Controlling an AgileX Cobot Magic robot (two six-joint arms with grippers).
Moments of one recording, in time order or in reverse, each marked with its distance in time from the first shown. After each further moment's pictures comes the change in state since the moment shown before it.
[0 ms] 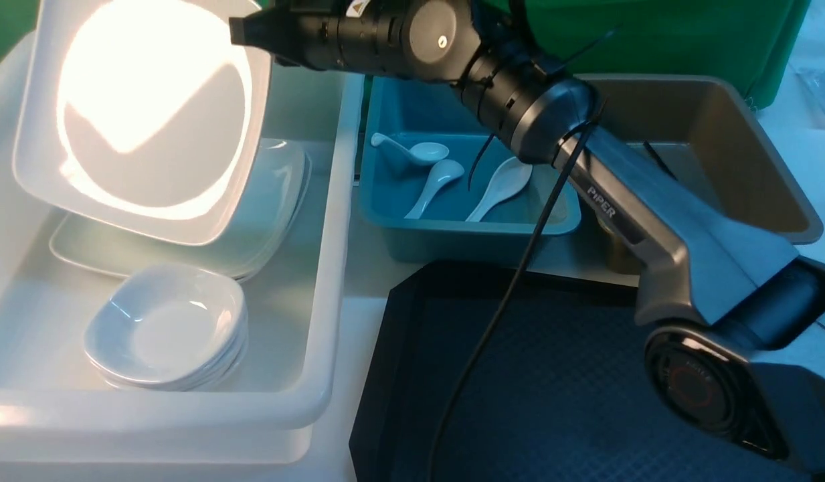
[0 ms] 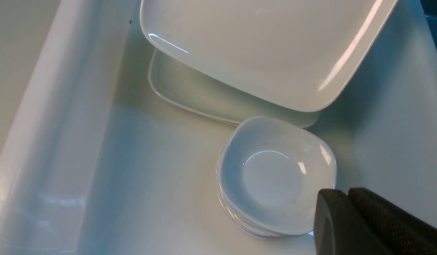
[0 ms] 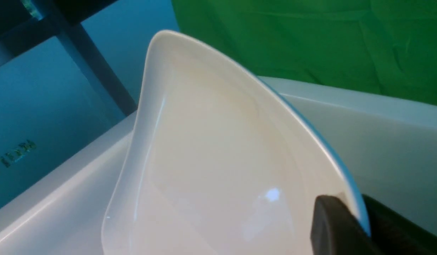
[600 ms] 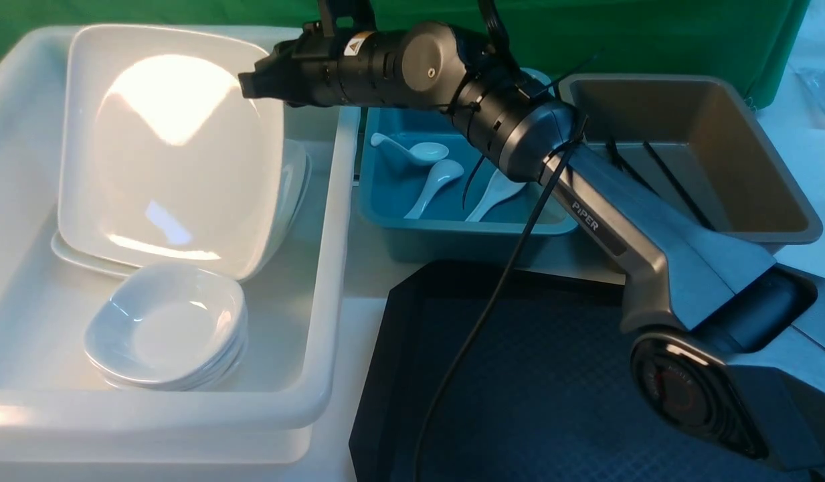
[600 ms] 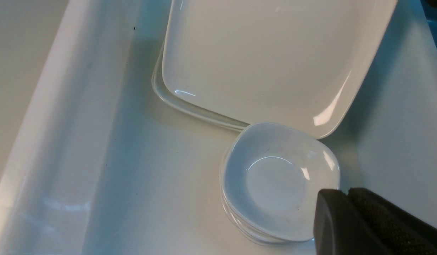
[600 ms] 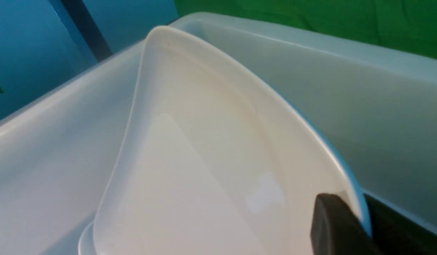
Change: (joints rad) right arm 0.000 0.039 0.000 -0.059 0.058 -0.067; left arm 0.000 0.000 0.000 0.007 -0.019 0.000
